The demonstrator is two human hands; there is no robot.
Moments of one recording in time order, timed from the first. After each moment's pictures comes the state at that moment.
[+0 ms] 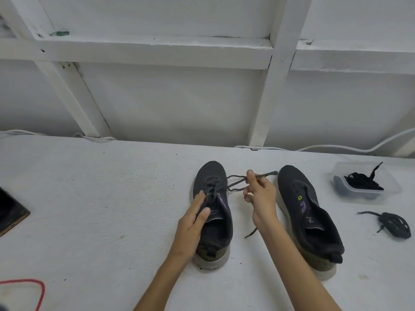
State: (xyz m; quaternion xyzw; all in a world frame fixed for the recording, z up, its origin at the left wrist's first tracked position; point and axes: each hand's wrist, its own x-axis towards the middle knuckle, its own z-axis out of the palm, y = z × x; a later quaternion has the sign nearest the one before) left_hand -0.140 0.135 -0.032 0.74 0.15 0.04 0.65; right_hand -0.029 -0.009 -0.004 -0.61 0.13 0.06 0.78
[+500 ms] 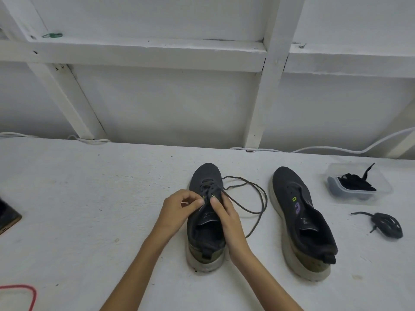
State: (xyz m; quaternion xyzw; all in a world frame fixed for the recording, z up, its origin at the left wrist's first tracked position) left_hand -0.106 0.171 -0.014 0.82 0.12 0.05 0.55; right_hand -0.094 0.020 -0.020 -0.66 -0.04 0.16 0.73
